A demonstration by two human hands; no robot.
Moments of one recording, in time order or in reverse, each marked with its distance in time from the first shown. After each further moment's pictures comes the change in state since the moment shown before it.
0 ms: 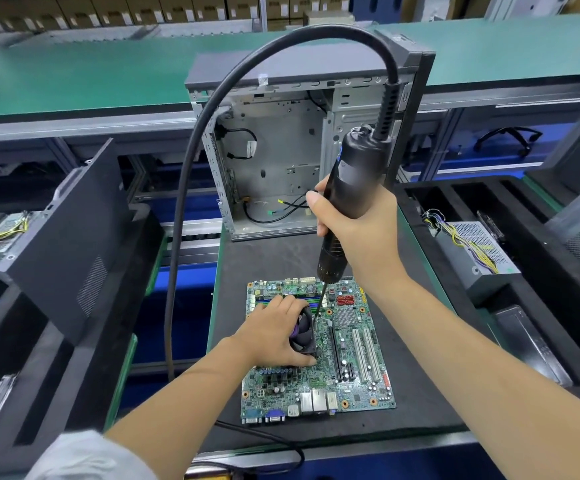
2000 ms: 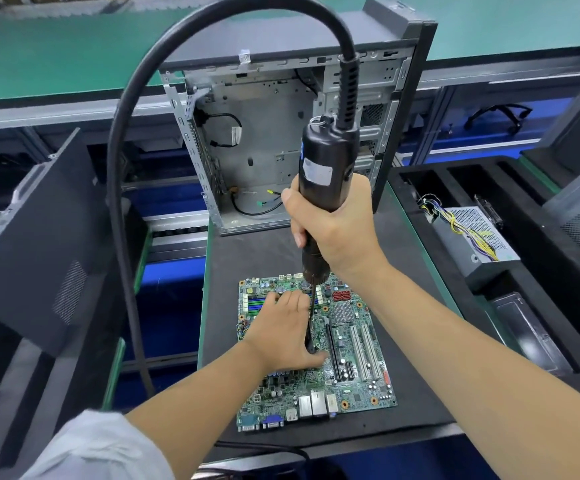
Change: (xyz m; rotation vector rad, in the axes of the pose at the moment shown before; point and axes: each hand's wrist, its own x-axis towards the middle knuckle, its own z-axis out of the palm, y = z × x) left_hand 0.019 0.022 0.003 0.315 0.088 0.048; right_hand 0.014 0.011 0.018 0.028 -0.143 0.018
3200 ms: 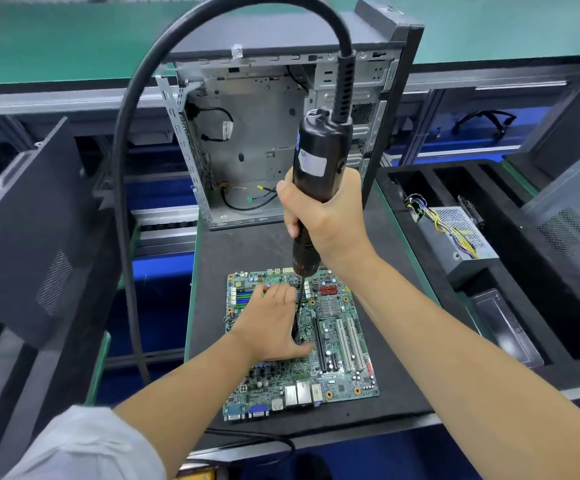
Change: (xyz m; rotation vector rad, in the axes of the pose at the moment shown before) left_hand -0.001 -0.001 0.002 -0.013 0.036 -0.016; right_hand -0.002 -0.004 -0.002 -0.007 0.009 -0.018
